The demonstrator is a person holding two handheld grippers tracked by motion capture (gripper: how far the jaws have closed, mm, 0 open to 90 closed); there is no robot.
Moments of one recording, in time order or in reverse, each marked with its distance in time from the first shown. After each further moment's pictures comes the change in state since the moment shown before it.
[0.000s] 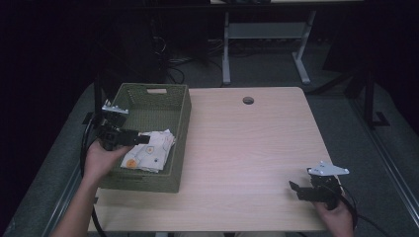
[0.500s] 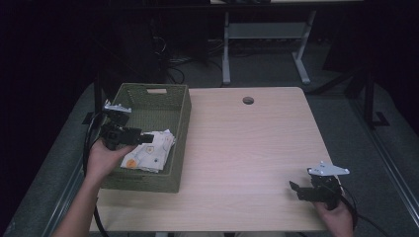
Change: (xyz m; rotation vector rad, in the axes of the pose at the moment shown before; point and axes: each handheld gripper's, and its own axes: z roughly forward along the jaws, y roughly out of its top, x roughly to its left) left arm -0.013 0.008 0.000 -0.011 -0.015 0.024; right arm 0.000 0.000 0.000 0.001 -0.001 0.004
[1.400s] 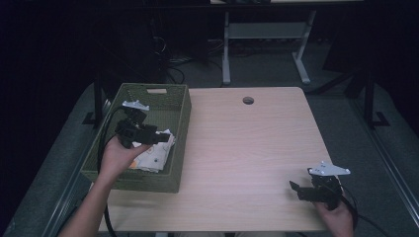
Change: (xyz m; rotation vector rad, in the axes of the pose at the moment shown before) left arm -0.042 0.021 0.011 0.001 -0.041 0.094; right arm -0.001 0.000 -0.001 -0.005 0.005 0.006
